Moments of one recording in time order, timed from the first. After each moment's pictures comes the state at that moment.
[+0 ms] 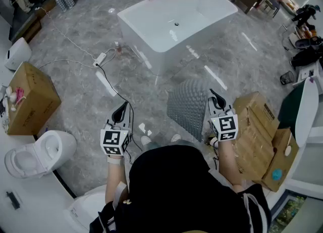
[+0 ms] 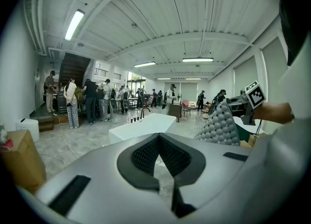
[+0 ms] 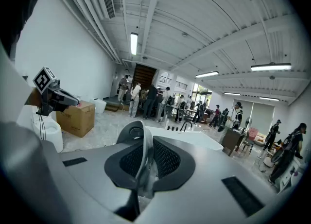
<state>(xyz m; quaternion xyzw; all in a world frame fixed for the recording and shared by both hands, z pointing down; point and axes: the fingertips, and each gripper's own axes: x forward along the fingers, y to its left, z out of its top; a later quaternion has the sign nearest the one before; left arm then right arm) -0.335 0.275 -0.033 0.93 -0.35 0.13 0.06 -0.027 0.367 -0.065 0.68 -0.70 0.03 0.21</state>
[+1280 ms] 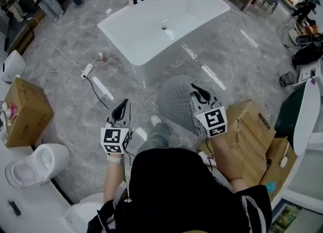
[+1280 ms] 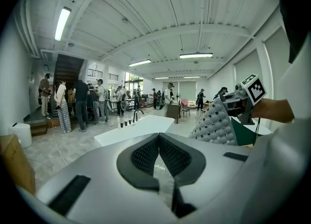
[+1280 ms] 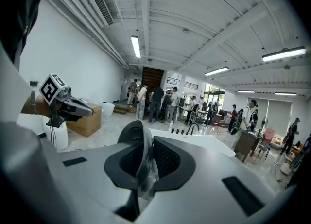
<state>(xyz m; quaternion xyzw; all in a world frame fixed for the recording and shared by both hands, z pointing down) -0.083 0.207 -0.020 0.93 -0.34 0.13 0.05 0.150 0.265 -0.057 0.62 -0.76 0.03 0.20</state>
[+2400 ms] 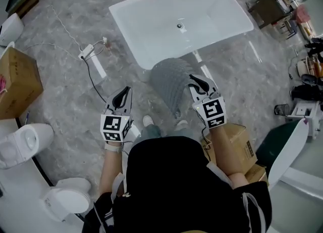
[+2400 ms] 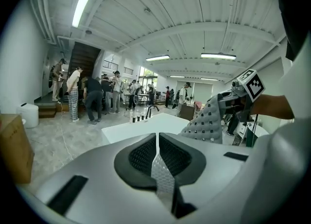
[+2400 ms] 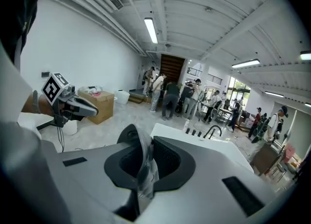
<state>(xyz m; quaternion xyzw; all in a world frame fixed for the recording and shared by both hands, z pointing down) -0.064 0.014 0.023 0.90 -0.41 0.12 0.12 0.151 0.022 -0.034 0.51 -0.81 0.03 0.28</state>
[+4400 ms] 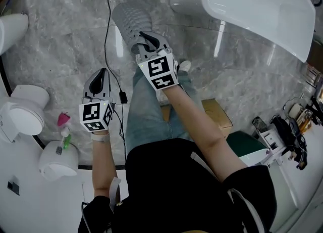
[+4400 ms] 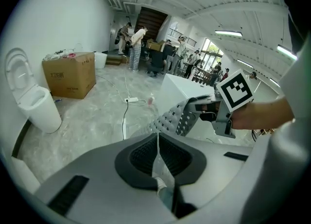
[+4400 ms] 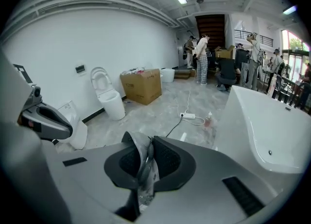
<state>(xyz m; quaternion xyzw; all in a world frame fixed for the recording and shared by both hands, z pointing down) -0.289 0.174 0.359 0.66 -0.62 0.19 0.38 -0.212 0.028 0.377 0.24 -0.89 0.16 0.34</state>
